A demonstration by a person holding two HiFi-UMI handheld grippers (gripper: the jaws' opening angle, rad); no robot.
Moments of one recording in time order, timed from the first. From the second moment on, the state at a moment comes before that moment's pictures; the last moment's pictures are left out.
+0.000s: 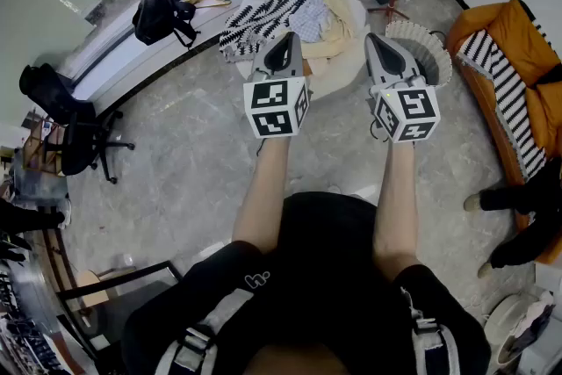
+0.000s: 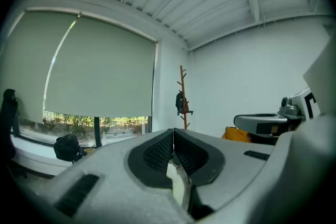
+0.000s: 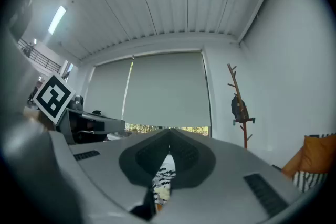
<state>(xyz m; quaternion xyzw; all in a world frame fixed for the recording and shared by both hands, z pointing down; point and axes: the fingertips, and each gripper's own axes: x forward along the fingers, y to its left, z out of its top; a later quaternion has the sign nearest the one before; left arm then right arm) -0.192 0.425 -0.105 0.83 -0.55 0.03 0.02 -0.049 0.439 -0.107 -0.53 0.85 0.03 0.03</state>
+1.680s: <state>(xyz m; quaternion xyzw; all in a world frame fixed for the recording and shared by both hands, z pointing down) -0.316 0.138 0.011 0.77 -0.61 0.00 0.19 -0.116 0.135 0.004 -0.53 0.84 -0.12 0.00</state>
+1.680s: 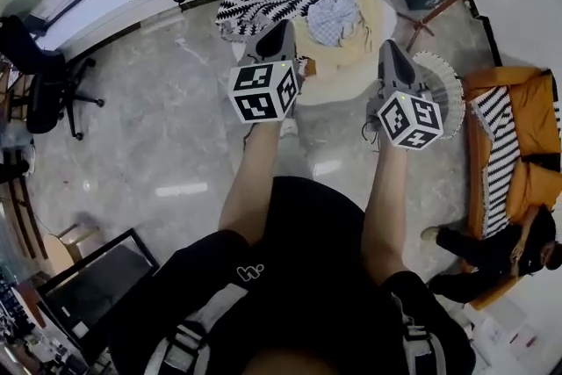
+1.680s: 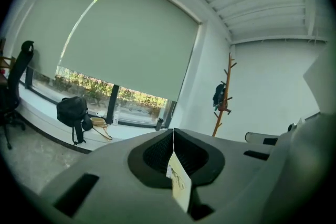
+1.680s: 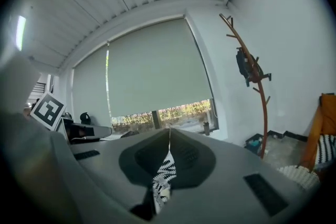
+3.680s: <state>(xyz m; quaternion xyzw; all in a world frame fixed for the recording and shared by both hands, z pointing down) -0.248 -0.110 0.450 0.70 -0.60 0.12 0.36 -0.117 -0.150 0.447 -0.39 0.87 -0.21 -0.20</state>
